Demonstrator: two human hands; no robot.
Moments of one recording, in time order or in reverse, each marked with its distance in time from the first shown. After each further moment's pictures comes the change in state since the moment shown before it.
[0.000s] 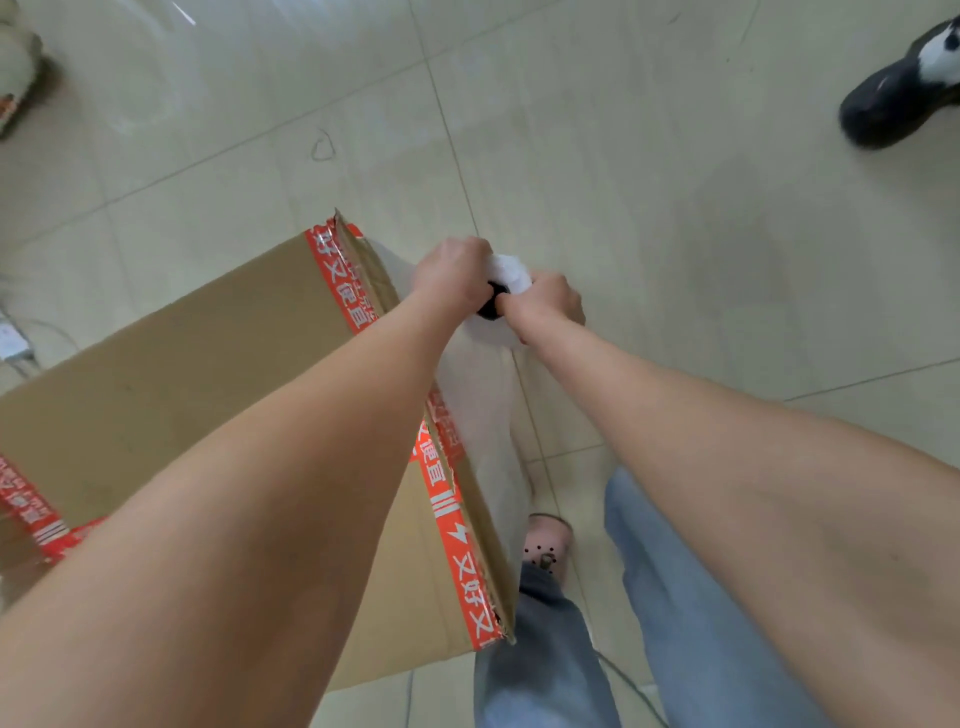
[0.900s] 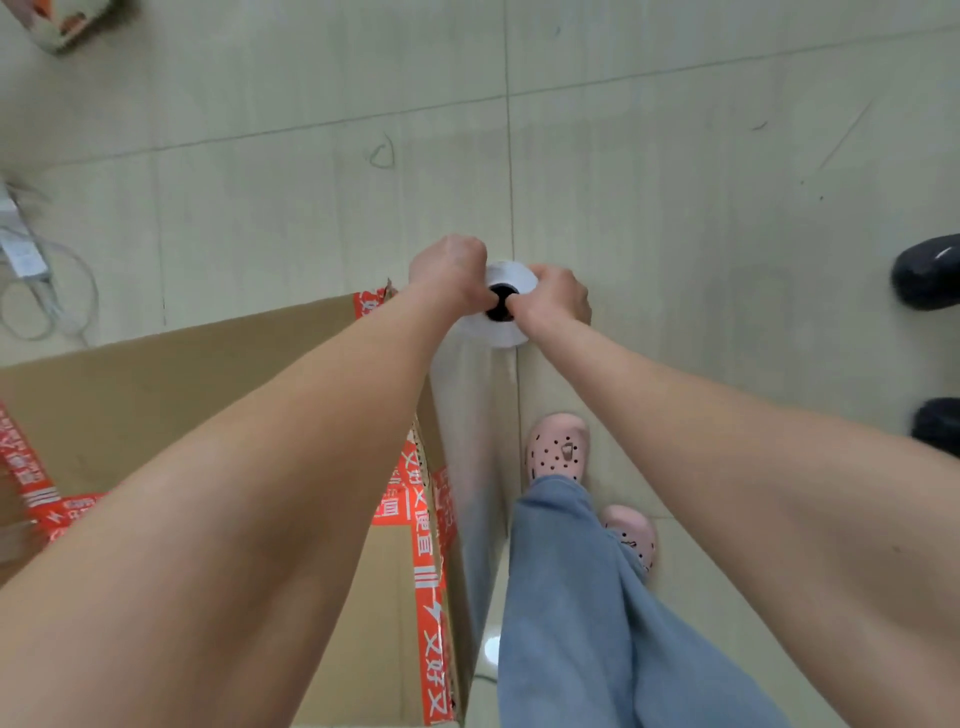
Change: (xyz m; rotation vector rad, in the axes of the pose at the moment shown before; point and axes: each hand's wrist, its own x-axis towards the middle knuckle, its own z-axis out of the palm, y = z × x) left_hand 0.060 -0.032 -0.074 0.009 0.001 -0.136; right_hand 0.054 -0.106 0.002 -0.253 -0.050 -0.175
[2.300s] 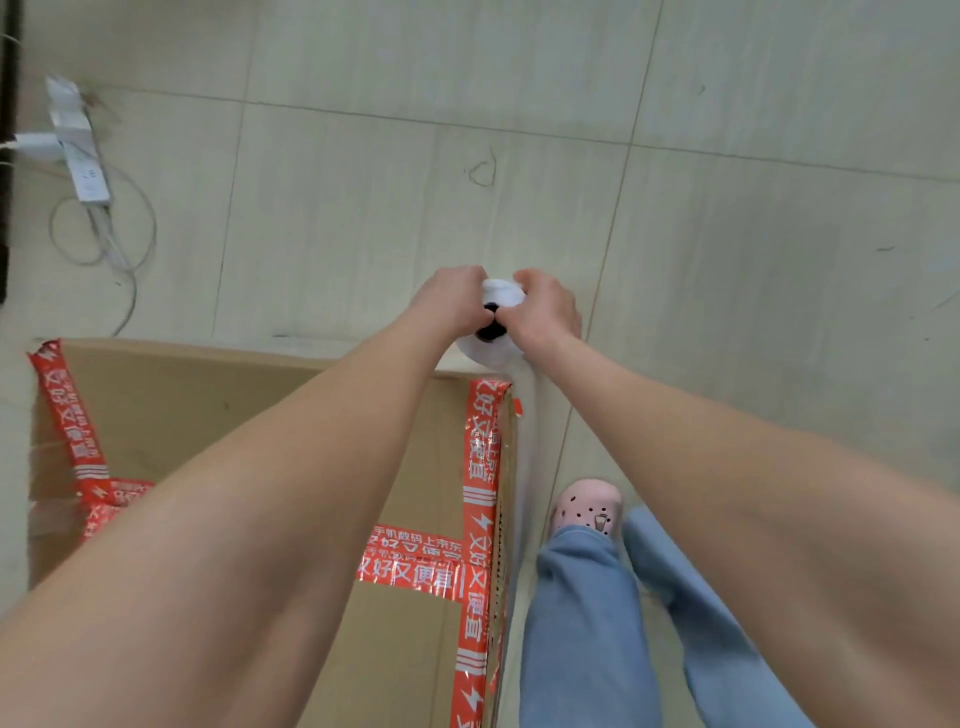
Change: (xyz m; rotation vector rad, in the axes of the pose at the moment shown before) left_hand 0.051 -0.138 -0.026 -0.359 -0.109 -0.229; right_hand 0.035 -0.128 0.090 -0.236 -0.191 -0.202
